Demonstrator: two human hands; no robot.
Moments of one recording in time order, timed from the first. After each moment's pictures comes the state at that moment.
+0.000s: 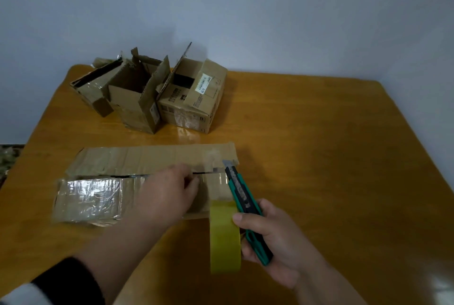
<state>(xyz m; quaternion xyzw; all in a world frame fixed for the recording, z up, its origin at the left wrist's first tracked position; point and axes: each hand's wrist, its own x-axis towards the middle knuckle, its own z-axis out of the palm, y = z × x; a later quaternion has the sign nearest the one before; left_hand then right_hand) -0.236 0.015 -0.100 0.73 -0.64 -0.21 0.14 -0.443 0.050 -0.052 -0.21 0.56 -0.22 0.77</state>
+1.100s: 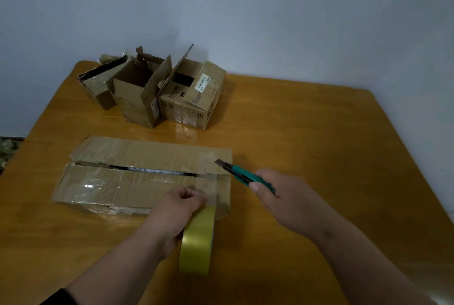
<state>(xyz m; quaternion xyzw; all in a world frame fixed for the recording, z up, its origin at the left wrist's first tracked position) -0.275 0.069 -0.092 0.67 -0.20 -0.64 0.32 -0.490 0.025 -0.023 -0.76 0.56 -0.01 0.34</state>
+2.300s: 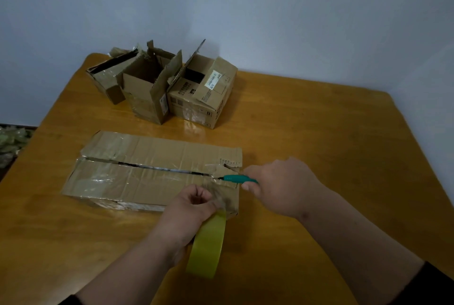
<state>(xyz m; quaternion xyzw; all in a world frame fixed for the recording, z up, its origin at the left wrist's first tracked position) -0.282 0.071 -0.106 0.62 -0.21 -0.64 0.39 -0.464 -0.025 -0.041 -0.89 0.42 0.16 0.06</state>
